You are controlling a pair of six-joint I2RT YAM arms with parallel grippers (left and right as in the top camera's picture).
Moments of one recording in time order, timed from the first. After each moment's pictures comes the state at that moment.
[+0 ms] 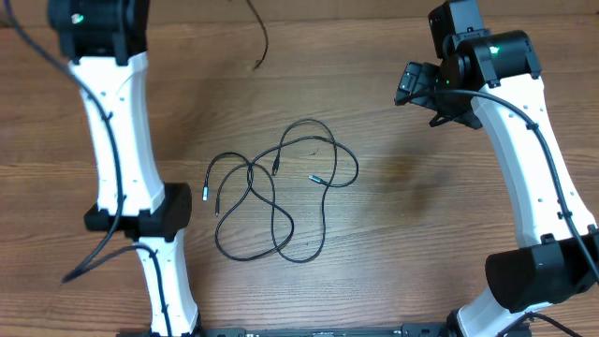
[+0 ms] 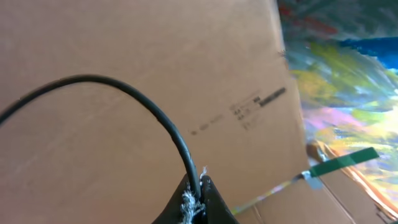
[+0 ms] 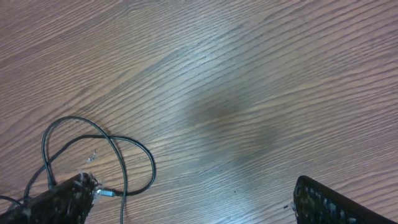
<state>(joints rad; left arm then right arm) -0.07 2.27 3.05 -0.61 0.42 -1.04 0.20 1.80 1.92 -1.37 0.13 0.55</state>
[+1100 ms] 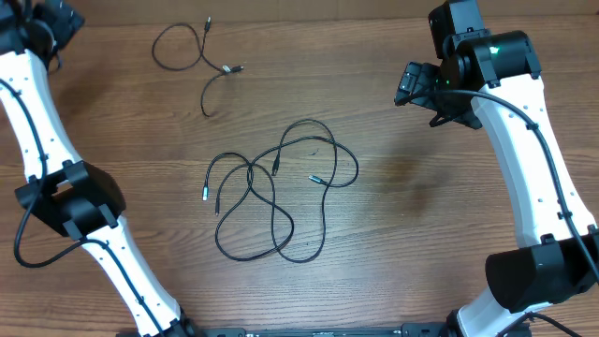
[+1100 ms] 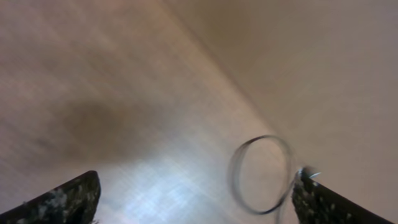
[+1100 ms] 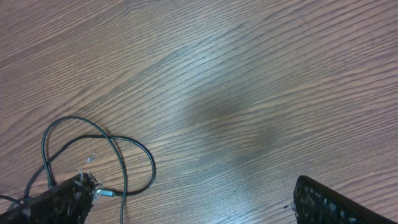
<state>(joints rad) 0.44 2.49 2.71 -1.03 0.14 -0.51 0.20 1.80 1.92 -1.37 0.13 0.55</state>
